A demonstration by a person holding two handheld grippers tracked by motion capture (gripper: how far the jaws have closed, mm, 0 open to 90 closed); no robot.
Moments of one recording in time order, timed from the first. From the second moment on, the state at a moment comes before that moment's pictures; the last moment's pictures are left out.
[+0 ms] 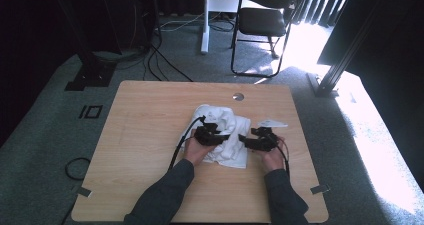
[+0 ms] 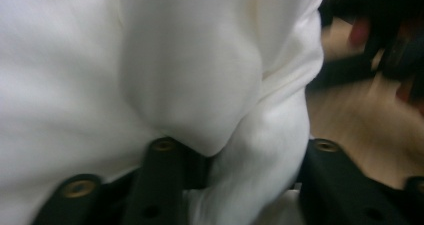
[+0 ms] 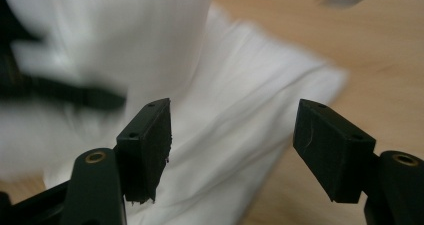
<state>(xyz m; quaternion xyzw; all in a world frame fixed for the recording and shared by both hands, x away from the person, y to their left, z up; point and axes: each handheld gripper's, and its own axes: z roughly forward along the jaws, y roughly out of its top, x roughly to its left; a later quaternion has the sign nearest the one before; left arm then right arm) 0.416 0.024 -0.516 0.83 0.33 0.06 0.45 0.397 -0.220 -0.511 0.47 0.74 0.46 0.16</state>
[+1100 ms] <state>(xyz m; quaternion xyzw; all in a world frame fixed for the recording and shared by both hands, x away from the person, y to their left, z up) 0.435 0.097 -0.484 0.79 0.39 0.09 0.46 0.384 -0.215 -0.451 0.47 0.70 0.49 0.24</state>
